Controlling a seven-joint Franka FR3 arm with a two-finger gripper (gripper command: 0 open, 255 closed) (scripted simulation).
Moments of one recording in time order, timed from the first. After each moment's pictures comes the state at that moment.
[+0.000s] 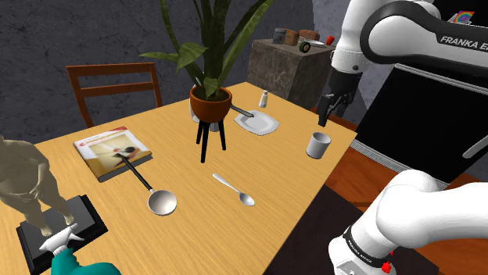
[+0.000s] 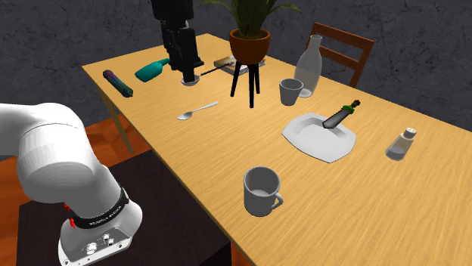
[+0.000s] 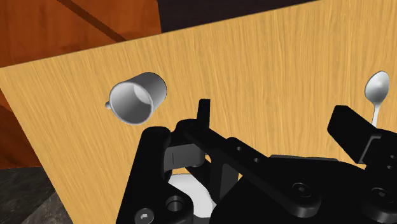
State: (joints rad) arm 0.01 -0.80 -0.01 -2.38 -0.11 1.49 0.11
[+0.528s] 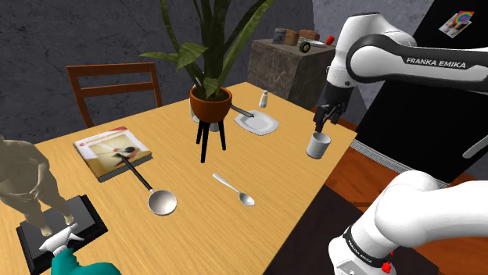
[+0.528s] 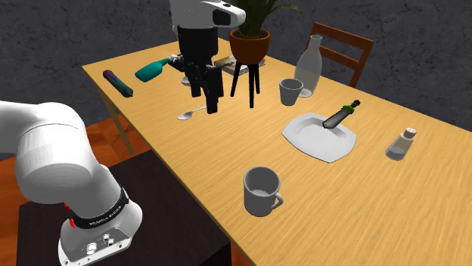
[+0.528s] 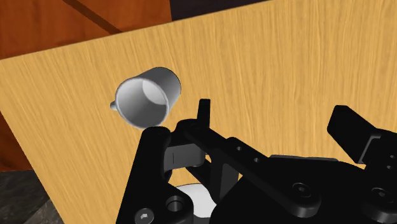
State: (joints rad) arm -0.02 -0.76 -0.12 -2.49 -0.18 1.67 0.02
